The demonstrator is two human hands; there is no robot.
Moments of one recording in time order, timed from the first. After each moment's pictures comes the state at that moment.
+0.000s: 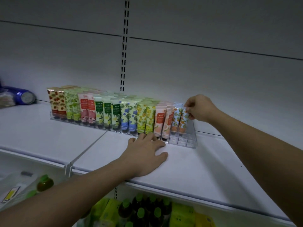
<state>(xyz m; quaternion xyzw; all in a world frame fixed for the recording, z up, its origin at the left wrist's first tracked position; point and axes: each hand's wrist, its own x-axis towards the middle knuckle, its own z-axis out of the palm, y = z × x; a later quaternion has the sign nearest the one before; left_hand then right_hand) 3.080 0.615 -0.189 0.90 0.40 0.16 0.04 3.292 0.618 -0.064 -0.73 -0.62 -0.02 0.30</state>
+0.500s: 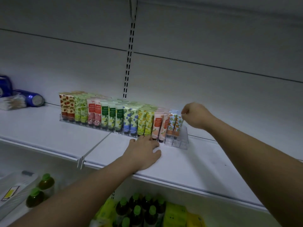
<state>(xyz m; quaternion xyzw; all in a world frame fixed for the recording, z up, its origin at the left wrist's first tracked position) 3.078 0.600 -0.177 0.88 0.43 0.17 0.04 3.261 0.568 -0.045 -0.76 -0.61 -0.07 0.20</state>
